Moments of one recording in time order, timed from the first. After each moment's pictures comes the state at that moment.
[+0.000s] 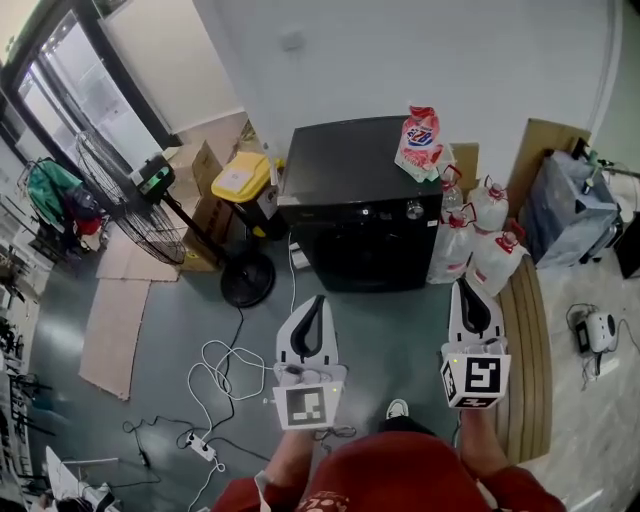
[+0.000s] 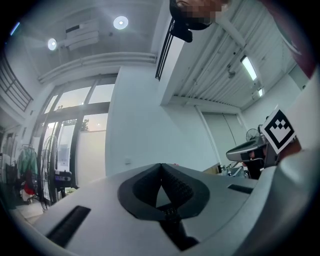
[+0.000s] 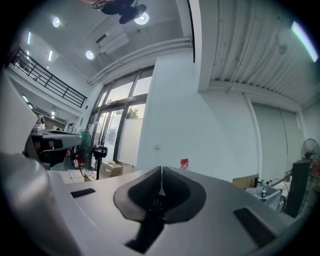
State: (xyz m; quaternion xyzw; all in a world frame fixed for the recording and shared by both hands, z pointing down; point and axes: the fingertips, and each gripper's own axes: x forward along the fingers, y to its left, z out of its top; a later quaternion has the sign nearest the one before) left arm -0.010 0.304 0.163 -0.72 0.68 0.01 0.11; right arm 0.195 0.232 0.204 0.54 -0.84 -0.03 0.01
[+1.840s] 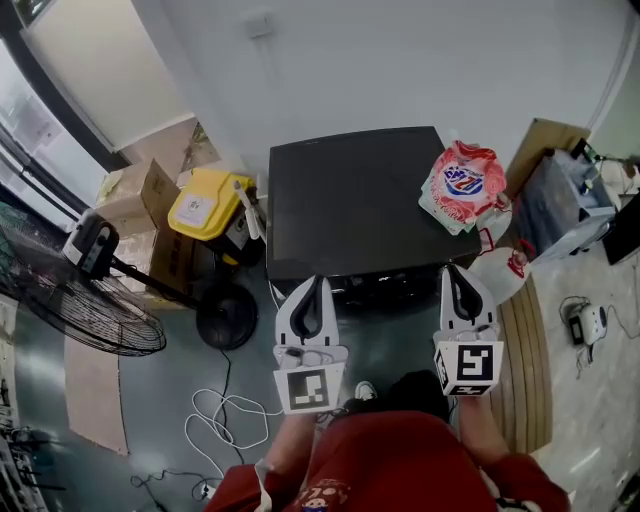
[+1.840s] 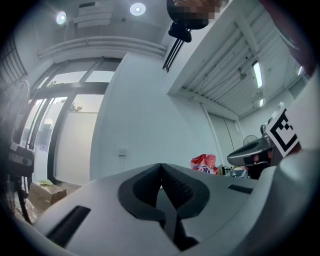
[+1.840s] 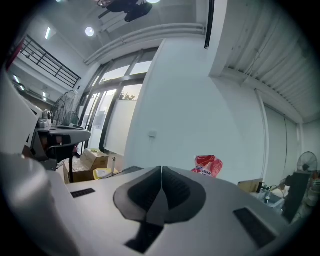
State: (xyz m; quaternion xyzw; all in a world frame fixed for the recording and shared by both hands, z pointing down) left arm -0.205 -0.076 0.219 -0.76 0.64 0.04 0.08; right arm -0.006 -0.109 0.255 0.57 -0.81 -0.04 0.08
